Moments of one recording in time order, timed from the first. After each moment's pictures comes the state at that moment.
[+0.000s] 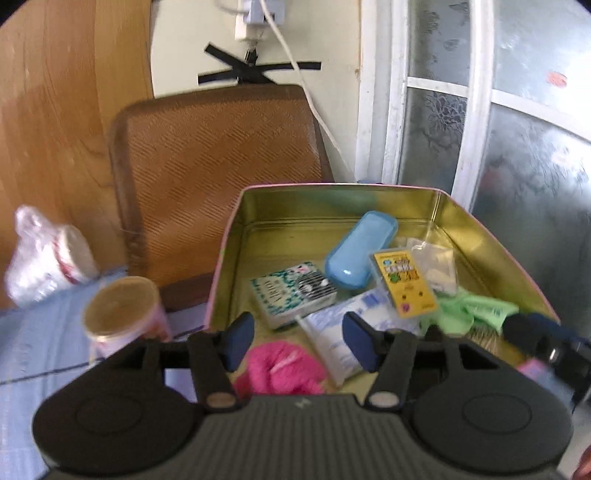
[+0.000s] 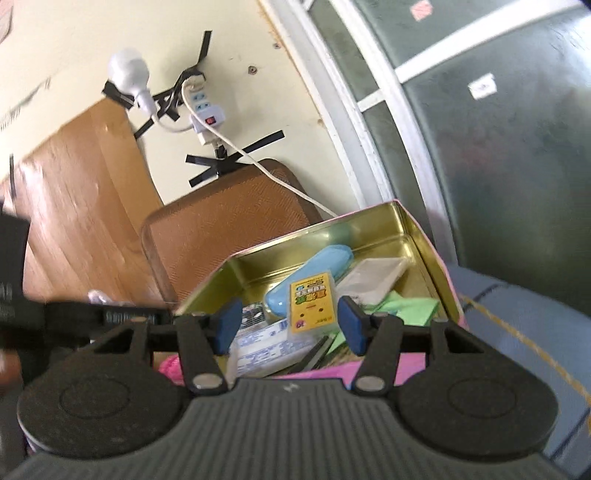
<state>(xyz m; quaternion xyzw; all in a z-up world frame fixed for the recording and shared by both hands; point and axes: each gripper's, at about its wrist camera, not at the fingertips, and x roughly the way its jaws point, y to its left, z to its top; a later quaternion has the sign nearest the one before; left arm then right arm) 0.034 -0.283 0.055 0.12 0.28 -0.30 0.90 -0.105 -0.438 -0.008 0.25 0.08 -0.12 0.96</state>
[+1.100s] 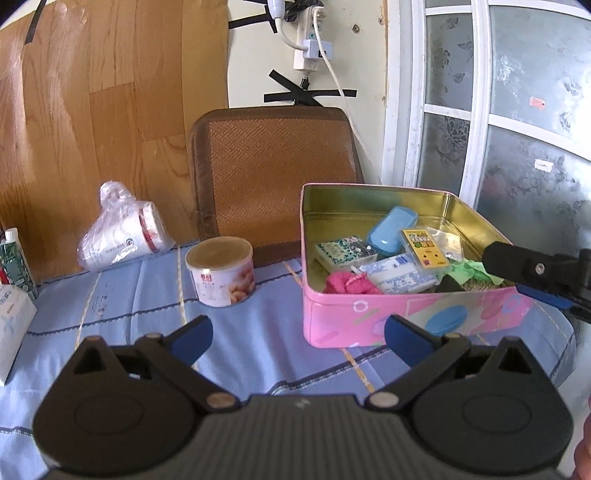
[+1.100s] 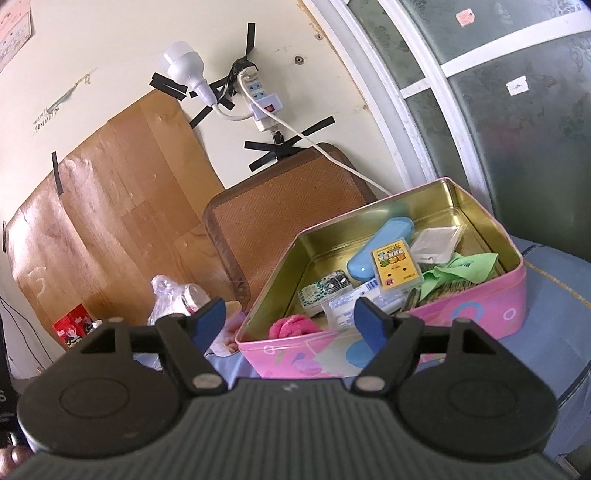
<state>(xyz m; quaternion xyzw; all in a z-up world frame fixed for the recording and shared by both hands) -0.026 -0.167 0.063 0.09 0.26 -0.28 0.92 -0.118 -0.364 0.028 0.27 0.11 -0.07 0.96</state>
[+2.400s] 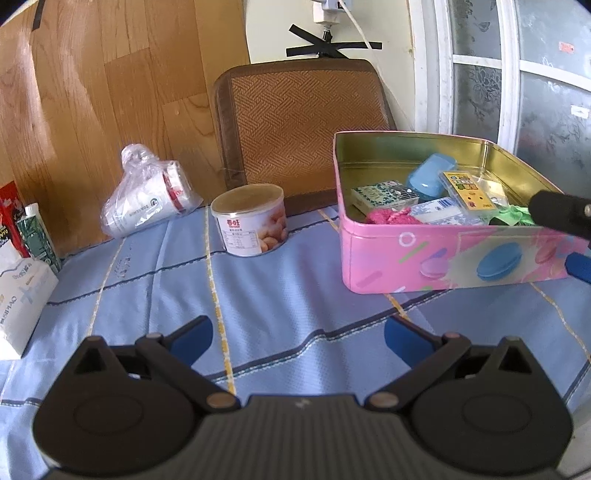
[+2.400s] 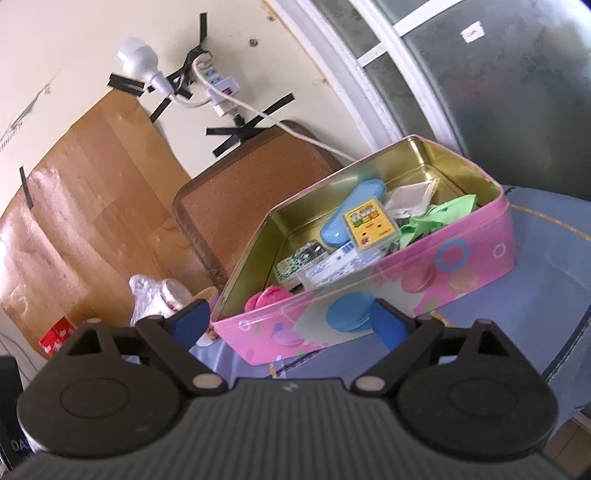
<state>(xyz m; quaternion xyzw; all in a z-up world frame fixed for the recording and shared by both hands) -0.020 -0.167 0.021 0.14 0.29 -0.22 0.92 -0.117 -0.366 -0.003 0.32 0.12 -0.11 0.93</state>
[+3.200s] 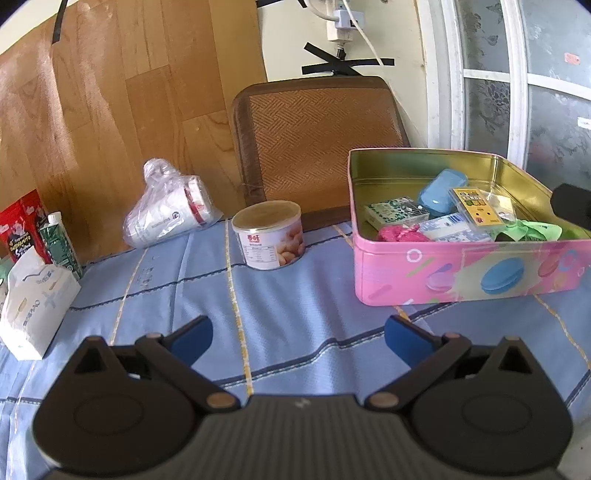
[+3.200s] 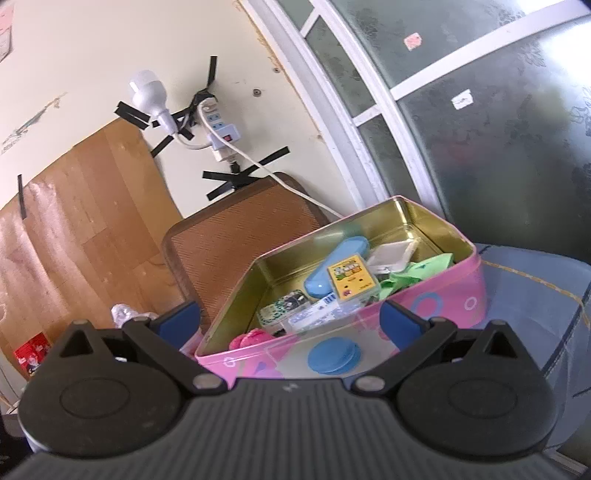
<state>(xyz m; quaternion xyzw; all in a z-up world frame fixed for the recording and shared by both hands) -0.029 -0.158 0.034 0.14 0.27 -0.20 0.93 -0.132 -0.352 0.006 0.27 0.05 -0.17 0.95</state>
